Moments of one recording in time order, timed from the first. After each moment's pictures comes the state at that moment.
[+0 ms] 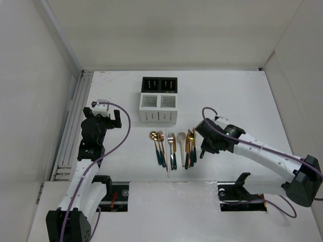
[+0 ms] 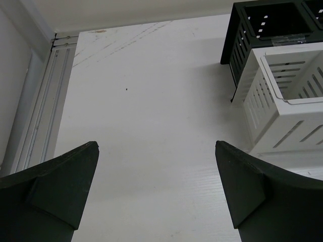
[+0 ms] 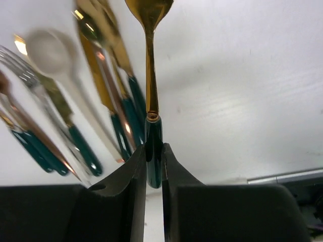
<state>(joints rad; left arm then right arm) -0.04 0.74 0.42 0.18 0.04 0.07 0.83 1.18 0.88 -0.96 0.33 1.16</state>
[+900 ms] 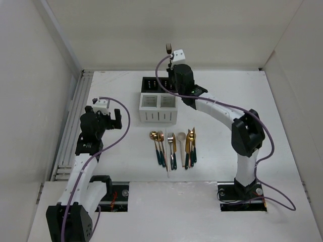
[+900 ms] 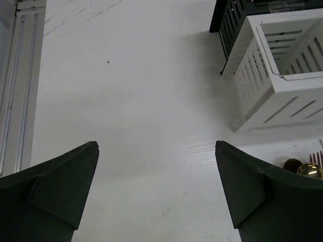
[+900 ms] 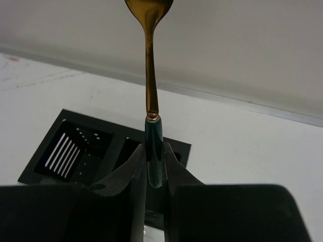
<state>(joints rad) 0.00 0.80 0.51 0.00 0.13 0.05 0.64 1.92 1.63 0.15 0.42 0.02</state>
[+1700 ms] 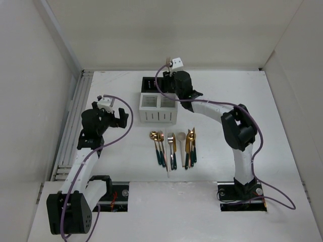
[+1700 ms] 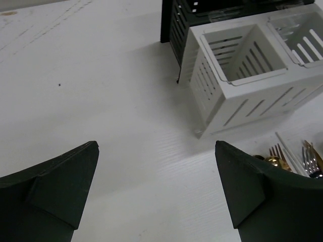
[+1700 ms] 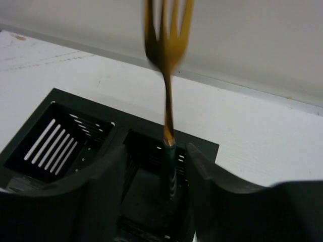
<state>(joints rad) 0.00 0.92 0.52 0.11 0.33 0.04 0.60 2.07 1.56 0.35 0.26 0.05</state>
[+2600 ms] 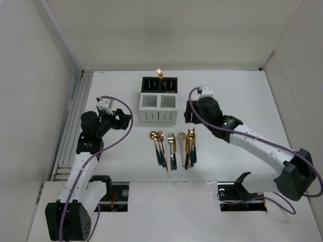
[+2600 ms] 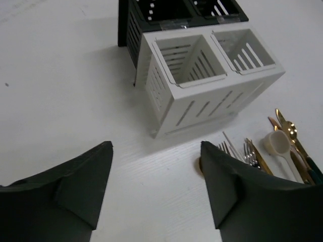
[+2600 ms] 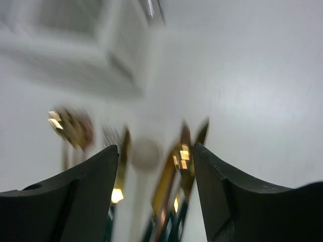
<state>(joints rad) -0.01 0.84 0.51 0.08 0.46 -0.11 0.70 1.26 1.02 -0.22 0.31 0.40</state>
